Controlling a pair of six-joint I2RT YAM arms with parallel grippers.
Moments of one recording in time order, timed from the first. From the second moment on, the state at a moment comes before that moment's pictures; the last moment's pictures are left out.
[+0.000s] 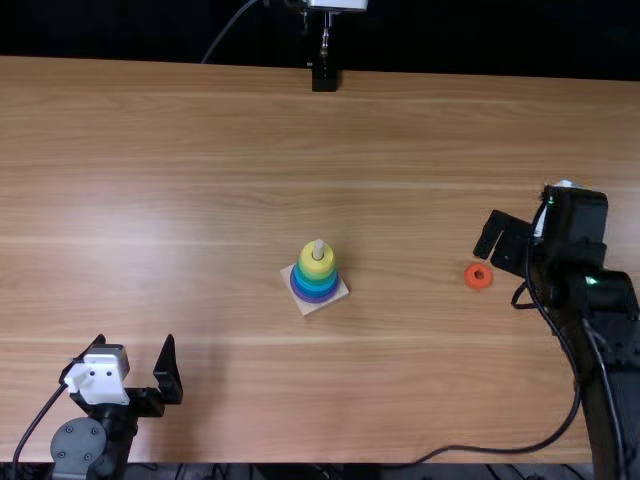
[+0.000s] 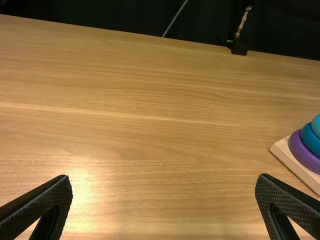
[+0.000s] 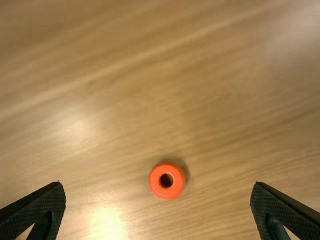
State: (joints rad) left arm -0.08 0.01 0.10 -0.38 0.00 -0.19; right arm -0.07 1.46 1.15 -0.63 0.05 0.26
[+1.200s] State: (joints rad) left arm -0.08 0.01 0.10 -0.38 0.00 -0.19; right arm -0.07 1.84 1.22 -0.77 -0.04 0.25
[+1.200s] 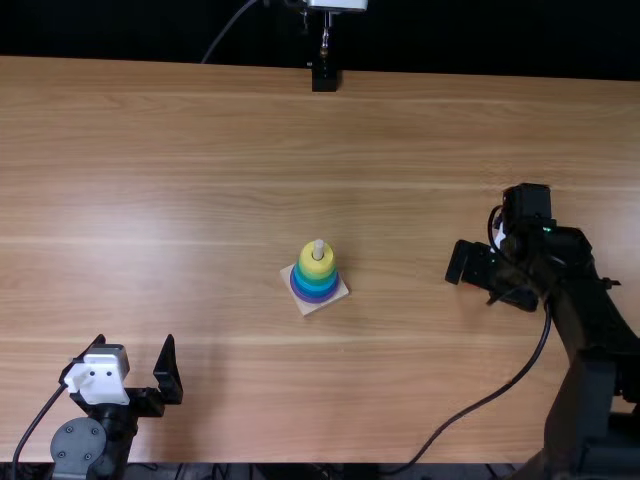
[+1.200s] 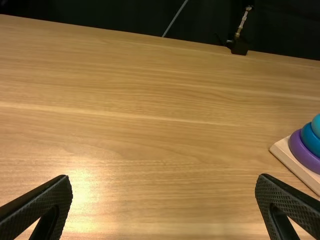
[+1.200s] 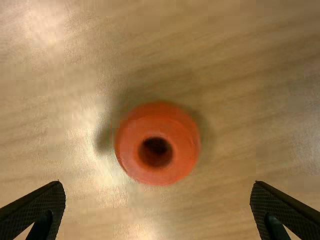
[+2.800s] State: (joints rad) left arm -0.08 0.01 0.11 -0.38 0.00 -0.19; right arm -0.07 1.97 1.31 -0.77 -0.04 0.25
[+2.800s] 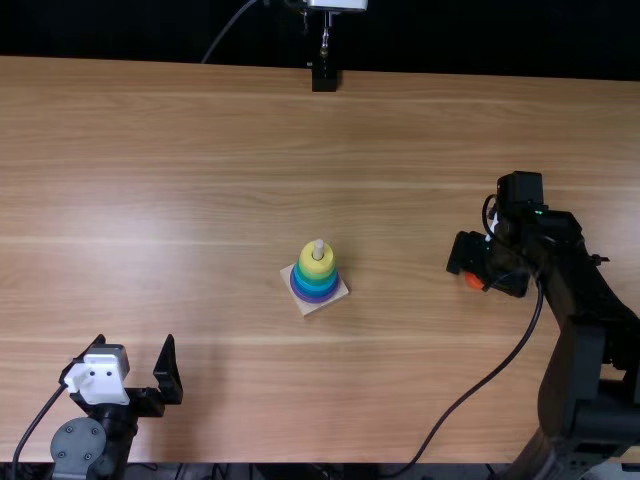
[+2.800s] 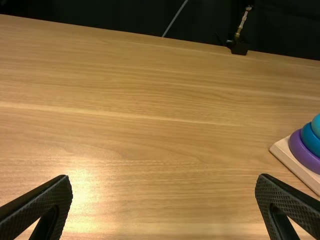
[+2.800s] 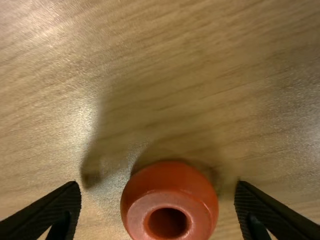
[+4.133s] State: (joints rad) left arm -0.08 0.01 0.10 -0.38 0.00 -0.19; right arm 0.25 1.94 1.80 -1.34 -0.04 0.19
